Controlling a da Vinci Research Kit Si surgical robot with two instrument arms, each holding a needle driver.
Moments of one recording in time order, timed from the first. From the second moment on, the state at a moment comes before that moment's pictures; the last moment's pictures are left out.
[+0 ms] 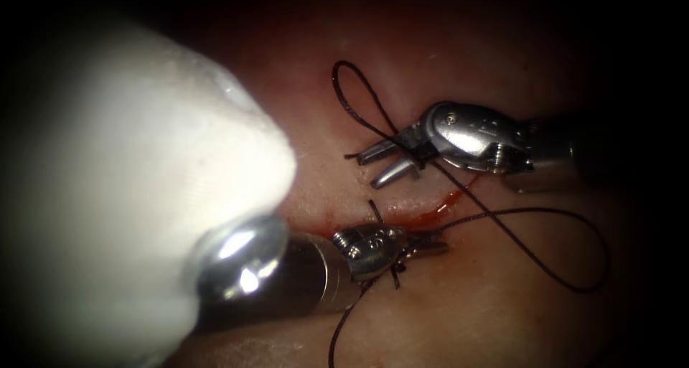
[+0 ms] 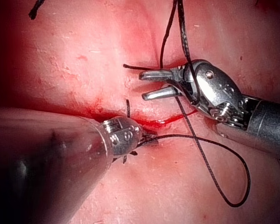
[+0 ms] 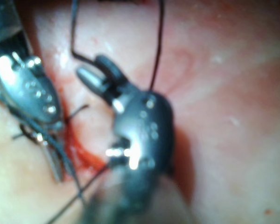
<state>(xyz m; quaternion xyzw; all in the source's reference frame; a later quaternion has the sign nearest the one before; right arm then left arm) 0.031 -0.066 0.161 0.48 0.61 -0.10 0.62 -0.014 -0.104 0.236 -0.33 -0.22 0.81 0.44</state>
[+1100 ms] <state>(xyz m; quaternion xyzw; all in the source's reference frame) 0.035 -0.057 0.160 0.31 0.66 -0.05 0.68 -0.013 -0.104 0.236 -0.32 -0.22 0.81 0.44</state>
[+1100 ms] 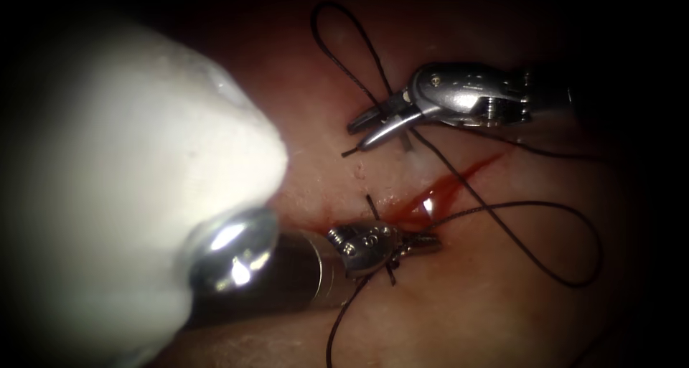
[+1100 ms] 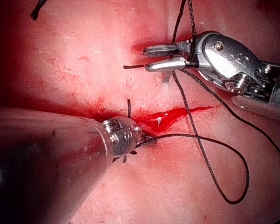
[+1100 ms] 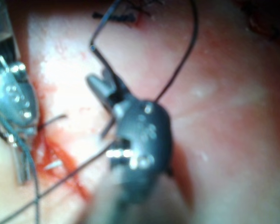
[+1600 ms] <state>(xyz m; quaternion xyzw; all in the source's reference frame) 0.033 -0.059 0.161 0.48 0.60 0.07 0.63 -0.013 -0.104 0.236 -0.32 -0.22 0.81 0.44</state>
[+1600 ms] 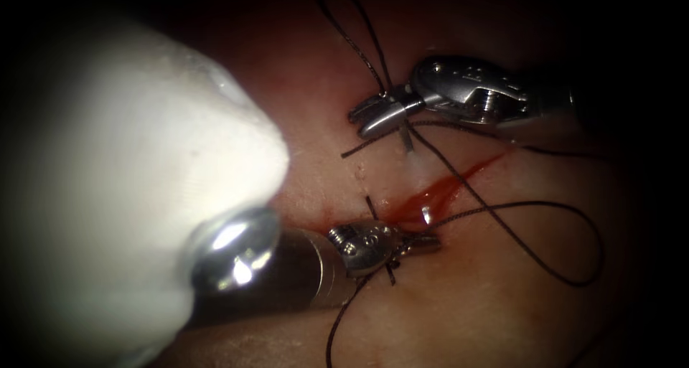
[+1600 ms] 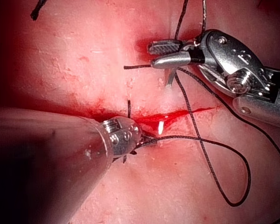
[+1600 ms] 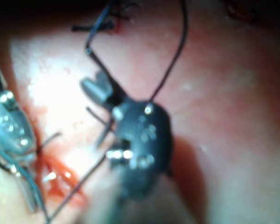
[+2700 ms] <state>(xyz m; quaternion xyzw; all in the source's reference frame) 0.027 -0.060 0.157 0.33 0.51 0.15 0.78 -0.012 -0.104 0.235 -0.32 -0.22 0.81 0.44</state>
